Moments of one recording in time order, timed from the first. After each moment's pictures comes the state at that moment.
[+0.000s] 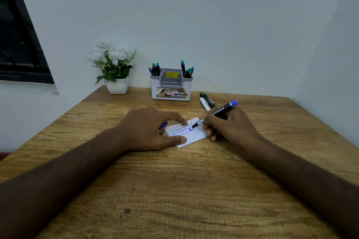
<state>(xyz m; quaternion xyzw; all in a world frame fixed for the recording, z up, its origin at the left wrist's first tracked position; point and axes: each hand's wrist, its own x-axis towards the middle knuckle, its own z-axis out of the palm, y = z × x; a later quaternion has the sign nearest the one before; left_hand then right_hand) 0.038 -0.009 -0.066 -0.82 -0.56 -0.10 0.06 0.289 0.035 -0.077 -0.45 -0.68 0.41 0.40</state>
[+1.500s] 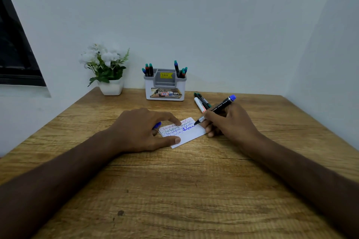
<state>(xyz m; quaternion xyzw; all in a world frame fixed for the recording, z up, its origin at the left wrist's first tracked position) 0.037 -0.008 -0.068 -0.82 -0.56 -0.11 0.04 0.301 0.036 -0.070 -0.48 -0.68 0.37 0.40</state>
